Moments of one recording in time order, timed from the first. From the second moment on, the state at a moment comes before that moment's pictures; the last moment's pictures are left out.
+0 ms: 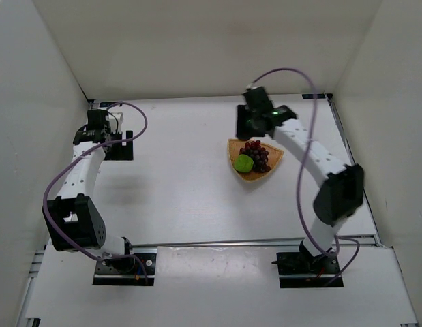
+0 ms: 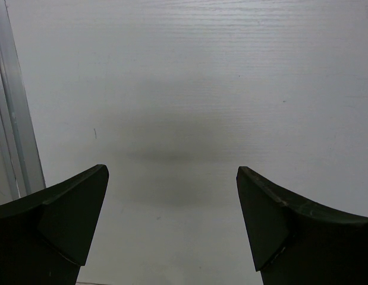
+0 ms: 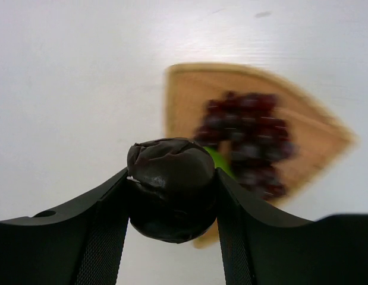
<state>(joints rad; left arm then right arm) 0.11 1.45 1.23 -0.77 -0.01 0.11 0.59 1.81 1.70 -0.77 0.14 0.39</state>
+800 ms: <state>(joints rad) 0.11 1.43 1.22 -0.77 0.02 0.11 0.23 1.91 1.50 -0.78 0.10 0.41</state>
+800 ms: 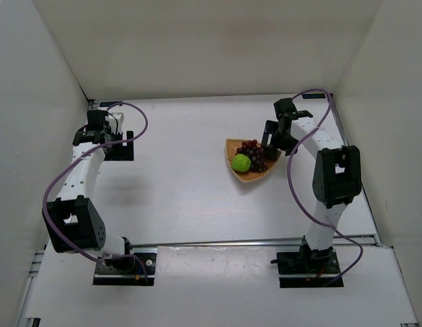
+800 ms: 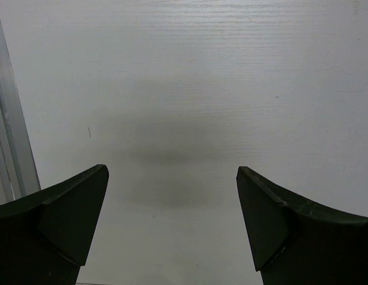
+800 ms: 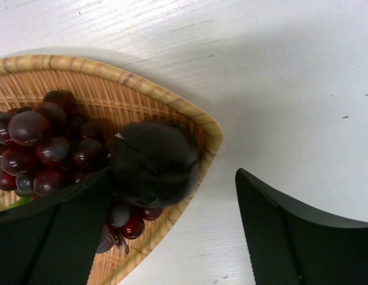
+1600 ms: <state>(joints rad) 0.15 1.35 1.17 -0.79 -0.02 0.10 -0.14 1.06 0.97 -0.81 0.15 0.46</state>
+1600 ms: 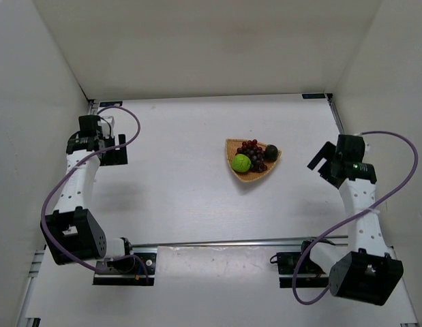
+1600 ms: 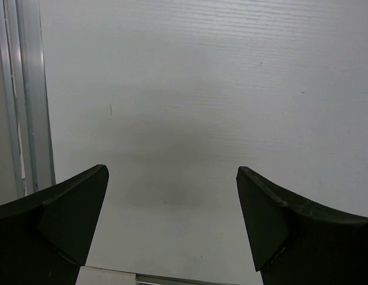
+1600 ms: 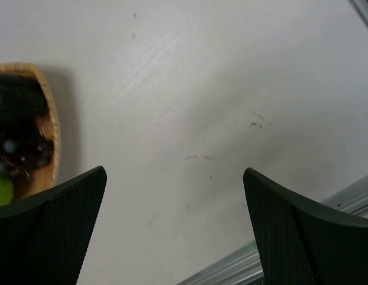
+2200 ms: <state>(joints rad) 0.20 1.20 1.09 -0.79 -0.03 0.07 -0.14 0.92 0.92 -0.82 0.13 0.52</state>
